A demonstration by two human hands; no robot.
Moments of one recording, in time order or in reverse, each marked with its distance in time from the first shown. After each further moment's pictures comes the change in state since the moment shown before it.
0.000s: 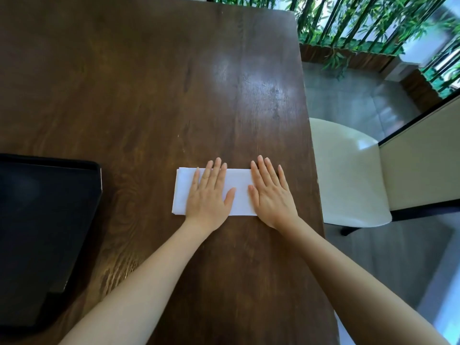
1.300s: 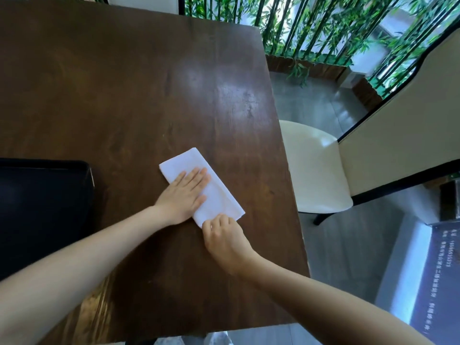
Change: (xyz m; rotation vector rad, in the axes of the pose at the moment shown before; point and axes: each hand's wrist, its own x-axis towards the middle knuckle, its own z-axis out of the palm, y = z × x) left_hand -0.010 -0.049 -0.010 0.007 -0.174 0.430; right_hand -0.103 -0.116 -0.038 -0.536 -0.138 -0.306
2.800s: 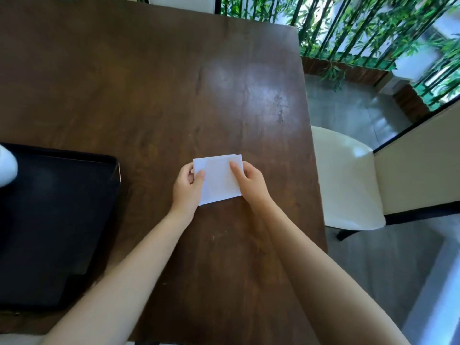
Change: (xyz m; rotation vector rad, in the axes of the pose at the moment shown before) left_hand -0.005 0.010 -0.031 -1.338 0.622 -0.827; right_hand 0.106 0.073 0.013 1.721 0.247 0.541
